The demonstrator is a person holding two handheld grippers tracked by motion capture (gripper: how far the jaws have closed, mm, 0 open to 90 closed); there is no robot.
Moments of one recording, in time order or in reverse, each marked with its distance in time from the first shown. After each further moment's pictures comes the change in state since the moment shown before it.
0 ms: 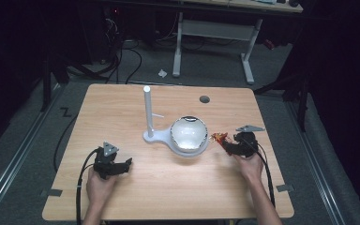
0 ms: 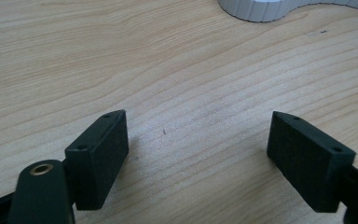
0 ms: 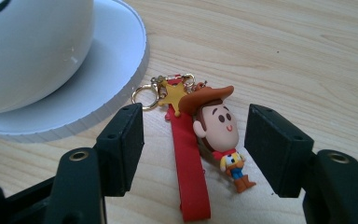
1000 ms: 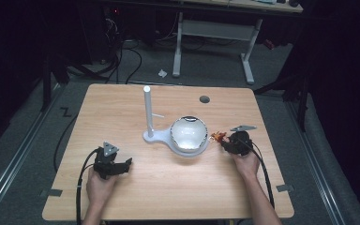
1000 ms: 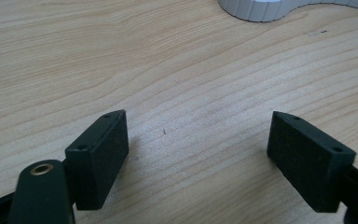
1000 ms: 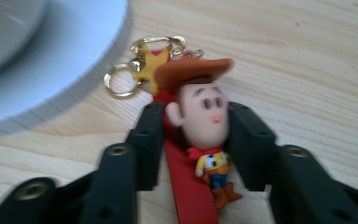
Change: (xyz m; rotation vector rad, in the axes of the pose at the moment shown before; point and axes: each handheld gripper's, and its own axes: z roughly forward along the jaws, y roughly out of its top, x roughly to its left) left arm 0.000 0.000 0.000 0.001 0.000 0.001; right arm -0.006 -0.005 0.030 0.066 0.007 -0.010
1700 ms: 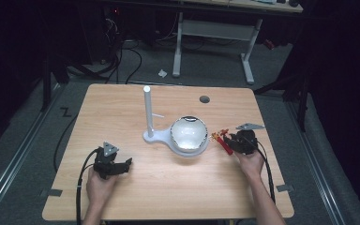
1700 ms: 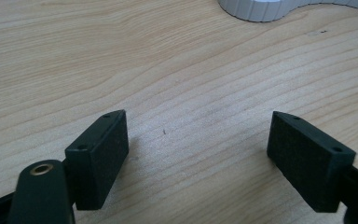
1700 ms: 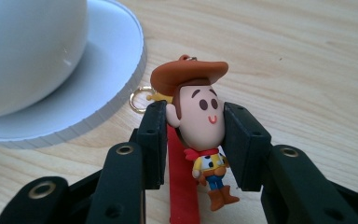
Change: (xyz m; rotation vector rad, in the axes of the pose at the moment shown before) left arm 0.000 0.000 0.000 0.000 0.000 0.000; right arm -0.003 0.006 -0.029 -0.089 0.024 -0.007
